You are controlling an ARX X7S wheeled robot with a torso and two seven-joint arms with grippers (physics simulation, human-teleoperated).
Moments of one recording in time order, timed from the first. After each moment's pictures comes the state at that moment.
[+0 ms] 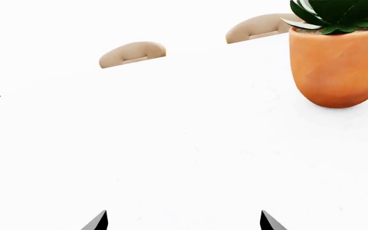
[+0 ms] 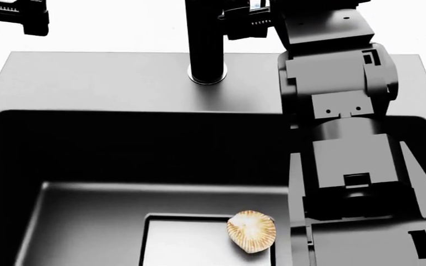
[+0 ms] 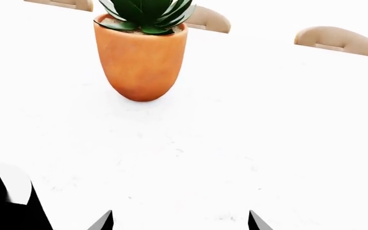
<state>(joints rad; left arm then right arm) -1.58 -0.17 0.22 -1.30 -0.03 -0.22 0.04 1.64 0.02 -0.21 1.31 0.06 0.37 -0.13</state>
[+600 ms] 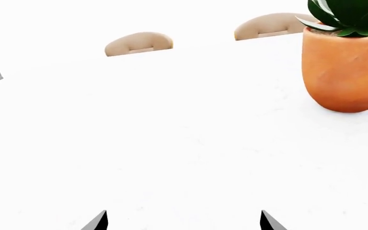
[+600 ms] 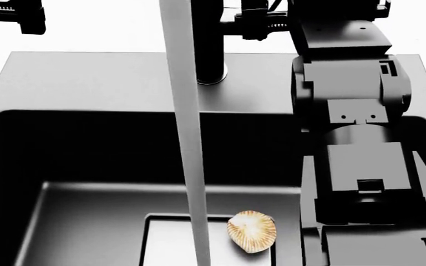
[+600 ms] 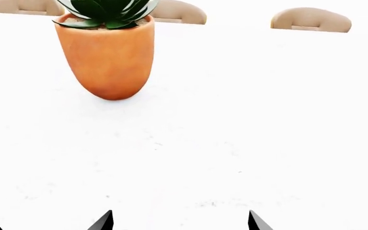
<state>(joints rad) -1.58 -0.17 0.17 -1.30 -0.05 -0.26 0.02 1.62 0.04 -0.13 1.31 0.08 0.38 -0.06</state>
